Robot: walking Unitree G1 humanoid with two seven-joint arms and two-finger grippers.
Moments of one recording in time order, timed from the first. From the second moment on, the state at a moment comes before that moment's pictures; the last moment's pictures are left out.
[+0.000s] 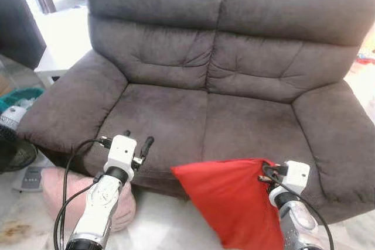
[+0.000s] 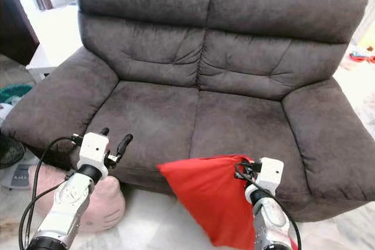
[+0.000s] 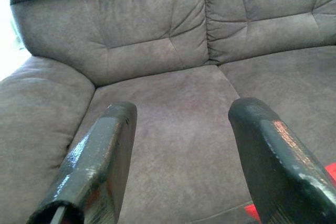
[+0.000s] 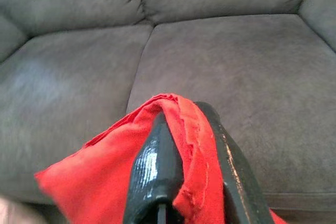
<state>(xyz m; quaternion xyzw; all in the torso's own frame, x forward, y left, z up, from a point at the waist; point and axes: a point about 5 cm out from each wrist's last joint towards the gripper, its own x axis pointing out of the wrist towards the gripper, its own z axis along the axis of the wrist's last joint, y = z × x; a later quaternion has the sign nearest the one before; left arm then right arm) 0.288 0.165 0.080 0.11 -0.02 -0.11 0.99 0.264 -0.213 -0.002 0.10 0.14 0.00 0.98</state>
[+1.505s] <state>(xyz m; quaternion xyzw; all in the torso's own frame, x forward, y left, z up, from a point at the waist) 0.261 0.185 0.091 0.12 -0.05 -0.07 0.99 0.244 -0.151 0.073 0.07 0.06 0.27 0.96</state>
